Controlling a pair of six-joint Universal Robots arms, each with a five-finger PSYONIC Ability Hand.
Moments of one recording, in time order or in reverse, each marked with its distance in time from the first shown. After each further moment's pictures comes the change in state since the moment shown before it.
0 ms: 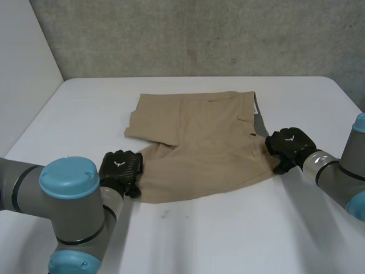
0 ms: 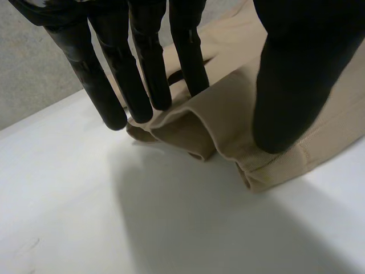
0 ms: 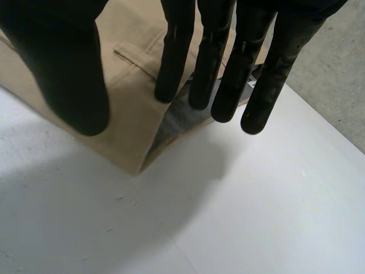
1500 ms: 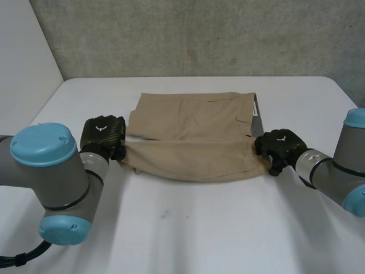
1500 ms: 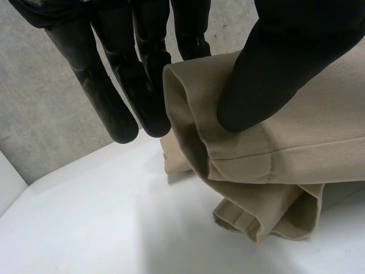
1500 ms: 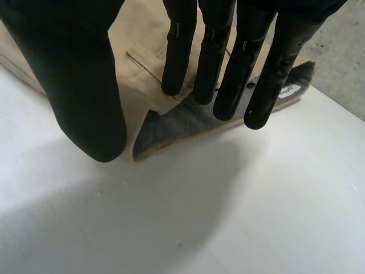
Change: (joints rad) left arm 0.090 0.058 0.113 0.001 0.009 -0.007; right arm 0.039 0.016 -0.061 0.090 -0.026 0.095; left_hand 0.350 0.430 0.435 0.438 0.390; right_hand -0.127 -0.148 -0.143 -0.139 -0.104
